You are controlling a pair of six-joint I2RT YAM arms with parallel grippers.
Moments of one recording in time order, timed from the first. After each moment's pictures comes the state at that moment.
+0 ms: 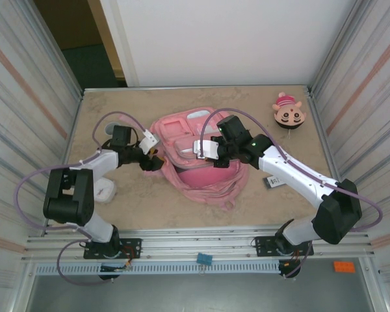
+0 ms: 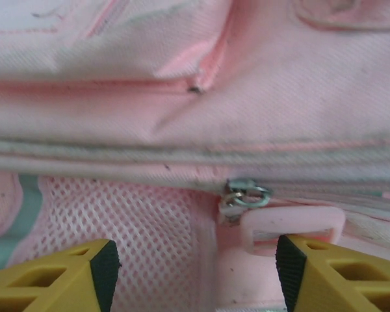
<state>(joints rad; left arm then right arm) -0.14 1.59 0.85 -0.23 0.68 0.60 0.70 1.41 1.18 -0.60 -0.20 -0.90</state>
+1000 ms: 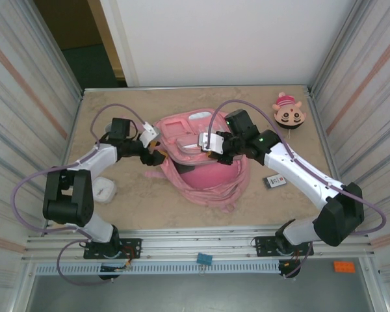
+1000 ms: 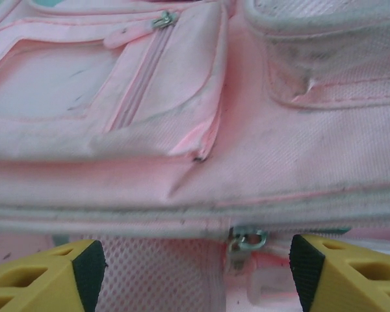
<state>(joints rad) -0.16 1.57 0.94 -0.30 0.76 0.62 0.63 1.39 1.22 -0.65 -0.32 -0.84</state>
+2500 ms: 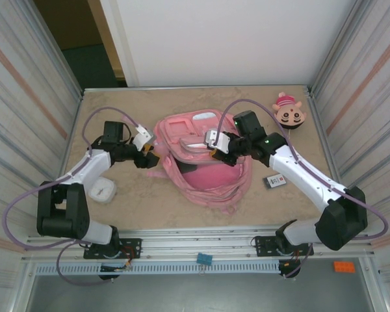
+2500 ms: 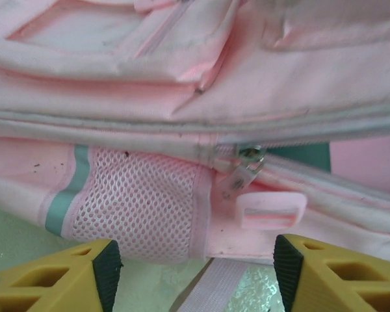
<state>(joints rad) -0.11 1.44 0.88 -0.39 0.71 0.61 0.56 1.35 1.14 -0.60 -0.43 -0.77</state>
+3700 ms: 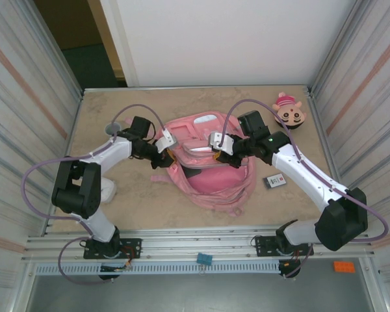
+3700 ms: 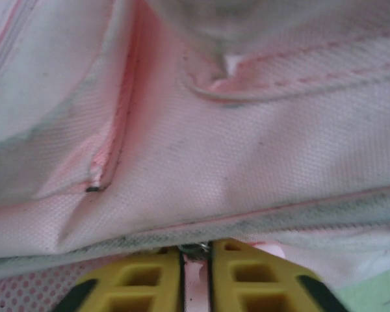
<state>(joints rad) -0.31 1.67 1.07 -0.56 0.70 0.68 0.51 1.35 1.14 -0.67 -0.51 -0.84</state>
